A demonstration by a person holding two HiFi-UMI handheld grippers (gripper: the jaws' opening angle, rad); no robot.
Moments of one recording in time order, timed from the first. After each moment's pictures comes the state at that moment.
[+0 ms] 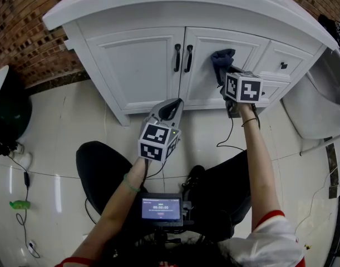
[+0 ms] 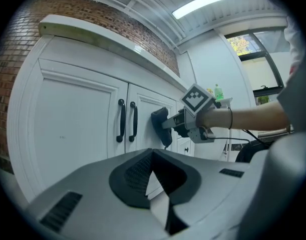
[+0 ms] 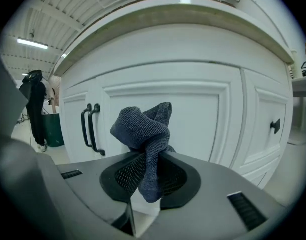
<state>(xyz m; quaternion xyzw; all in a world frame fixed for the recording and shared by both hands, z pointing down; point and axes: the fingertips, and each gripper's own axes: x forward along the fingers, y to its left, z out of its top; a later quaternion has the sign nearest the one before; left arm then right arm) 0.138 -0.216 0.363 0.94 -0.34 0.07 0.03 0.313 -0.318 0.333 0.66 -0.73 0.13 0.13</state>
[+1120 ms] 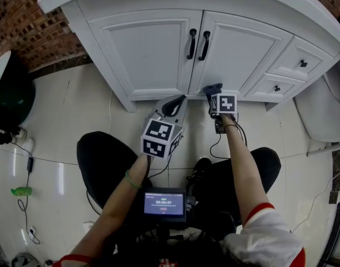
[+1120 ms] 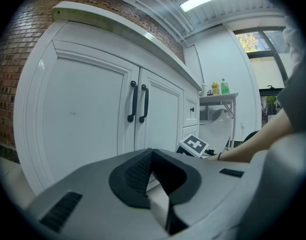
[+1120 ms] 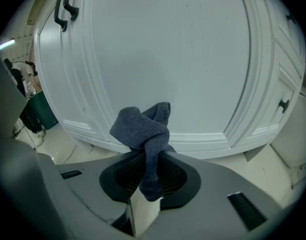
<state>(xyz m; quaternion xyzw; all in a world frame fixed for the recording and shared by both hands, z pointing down) 0.118 -0.239 0.416 0.92 -0.36 0.10 0.07 0.283 -0.317 0.612 0.63 -0.65 0.32 0.27</state>
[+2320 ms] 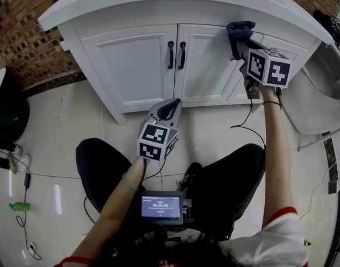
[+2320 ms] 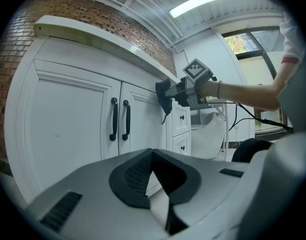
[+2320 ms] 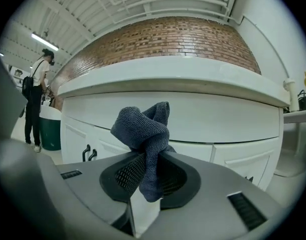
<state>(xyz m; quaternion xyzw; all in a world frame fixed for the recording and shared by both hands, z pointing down) 0.149 -0.201 0.369 0.94 -0.33 0.08 0.03 0.349 -0.293 0.201 0.67 -0.73 0.03 0.09</state>
